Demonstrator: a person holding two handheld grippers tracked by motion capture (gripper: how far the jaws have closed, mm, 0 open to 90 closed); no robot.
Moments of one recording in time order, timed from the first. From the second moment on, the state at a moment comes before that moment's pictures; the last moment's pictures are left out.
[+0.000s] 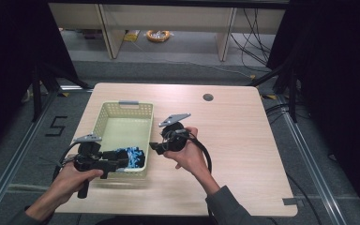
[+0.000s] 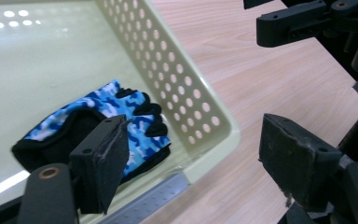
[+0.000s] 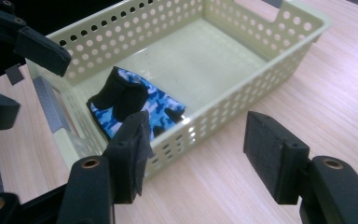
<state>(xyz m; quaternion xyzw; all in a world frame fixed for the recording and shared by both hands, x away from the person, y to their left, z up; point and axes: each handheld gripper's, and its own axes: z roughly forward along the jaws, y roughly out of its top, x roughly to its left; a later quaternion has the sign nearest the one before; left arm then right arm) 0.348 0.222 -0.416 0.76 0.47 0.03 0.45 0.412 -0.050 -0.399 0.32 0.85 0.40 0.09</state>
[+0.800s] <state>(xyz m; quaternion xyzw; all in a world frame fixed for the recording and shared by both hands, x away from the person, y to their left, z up) 0.326 0.180 -0.419 0.77 0.41 0.00 0.48 0.384 -0.126 -0.413 0.35 0.83 0.43 0.09</state>
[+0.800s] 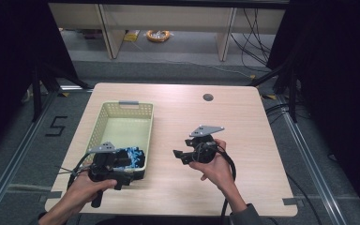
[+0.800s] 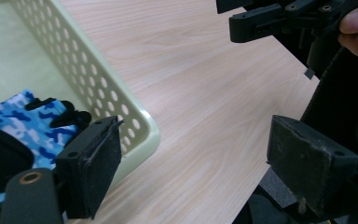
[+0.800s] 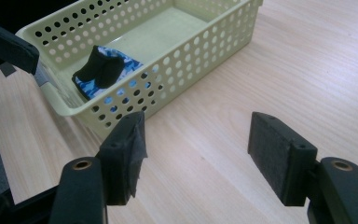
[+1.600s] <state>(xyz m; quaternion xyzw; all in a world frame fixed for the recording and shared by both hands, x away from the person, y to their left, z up) 0.297 0.141 -0.443 0.81 0.35 0.01 0.48 0.354 -0.178 -0.441 0.39 0.81 0.44 0.08</state>
